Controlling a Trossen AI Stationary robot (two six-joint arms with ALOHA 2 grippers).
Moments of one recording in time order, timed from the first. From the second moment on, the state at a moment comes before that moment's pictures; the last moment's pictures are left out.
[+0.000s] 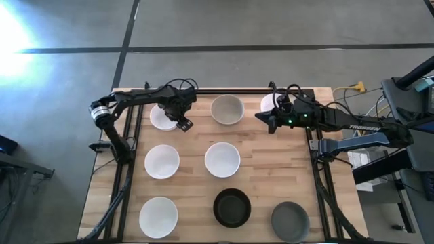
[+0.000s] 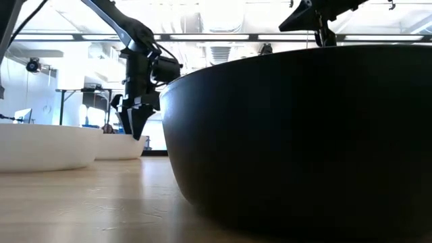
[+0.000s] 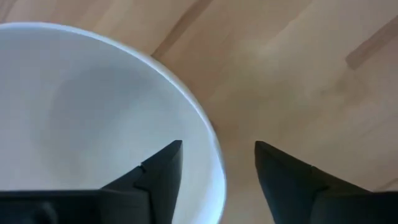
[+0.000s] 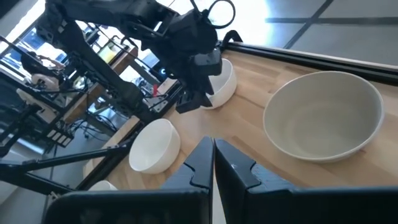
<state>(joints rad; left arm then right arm) 0.59 1.69 1.16 -0.99 -0.02 -0.20 -0.16 0.93 0.84 -0.24 0.13 0.70</state>
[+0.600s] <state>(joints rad) 0.57 1.63 1.16 -1.12 0.01 -0.15 -0.13 0.93 0.84 -0.24 0.13 0.70</state>
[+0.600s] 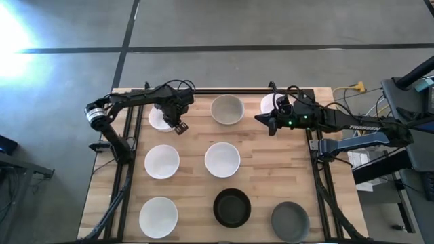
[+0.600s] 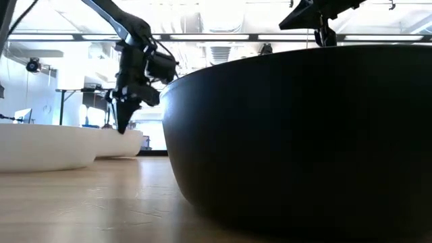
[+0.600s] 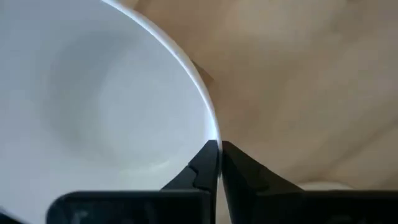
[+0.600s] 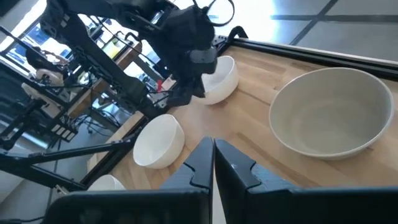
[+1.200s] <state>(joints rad) 0.26 1.17 1.16 -0.95 0.12 -0.01 -0.12 0.93 0.84 -0.25 0.13 0.70</state>
